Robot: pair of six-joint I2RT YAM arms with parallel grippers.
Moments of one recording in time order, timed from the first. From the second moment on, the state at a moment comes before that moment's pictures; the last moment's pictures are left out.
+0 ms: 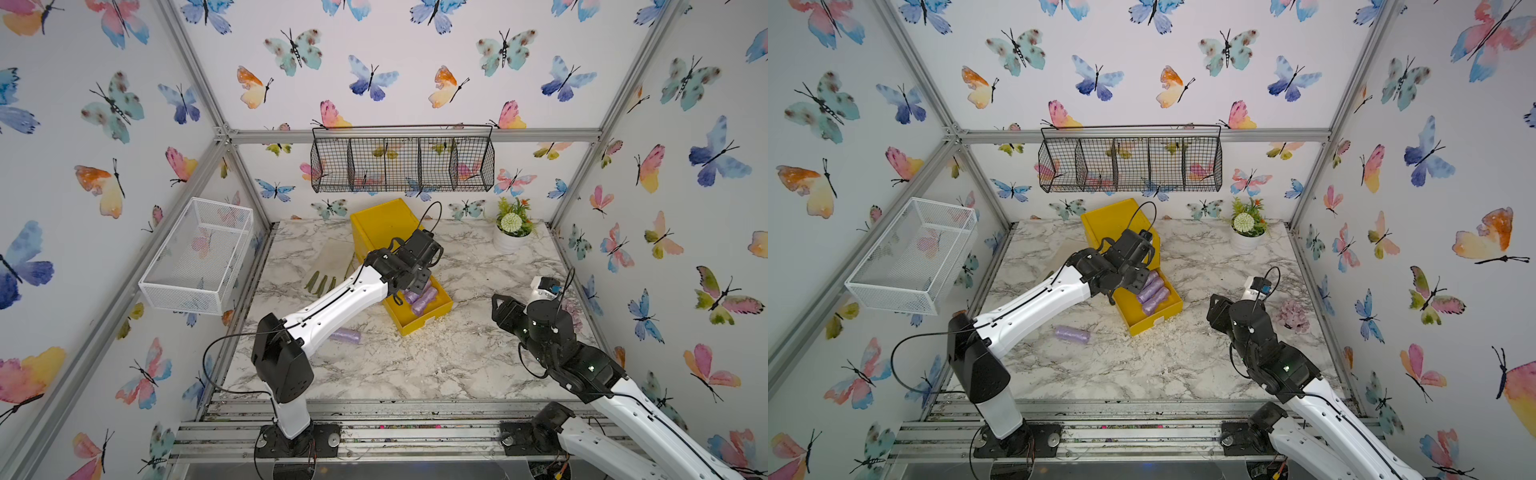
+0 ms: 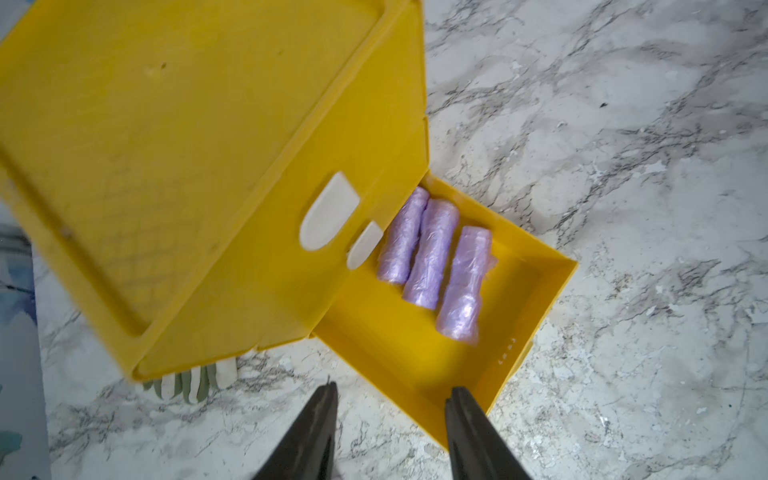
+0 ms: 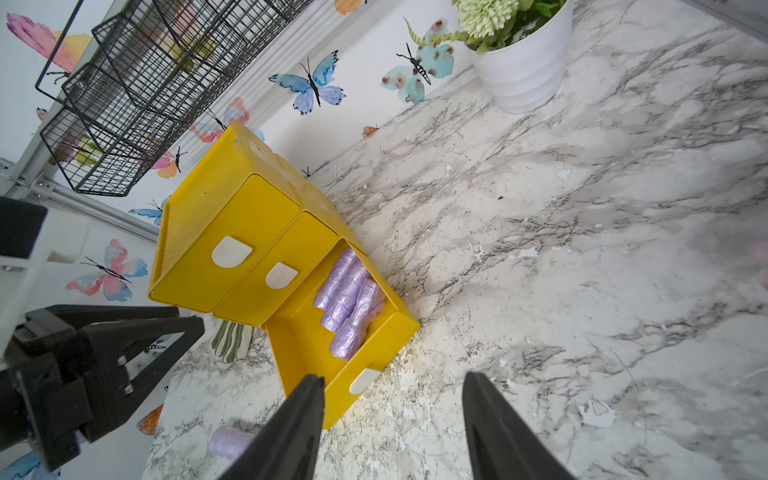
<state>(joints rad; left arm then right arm) -0.81 1.68 1.62 -0.88 -0.35 -0.21 0.66 0.72 0.74 -0.50 0.38 0.81</state>
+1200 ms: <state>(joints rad) -0.29 0.68 1.01 -0.62 -0.37 -0.49 1.08 2.29 1.98 -0.62 -0.06 0.16</state>
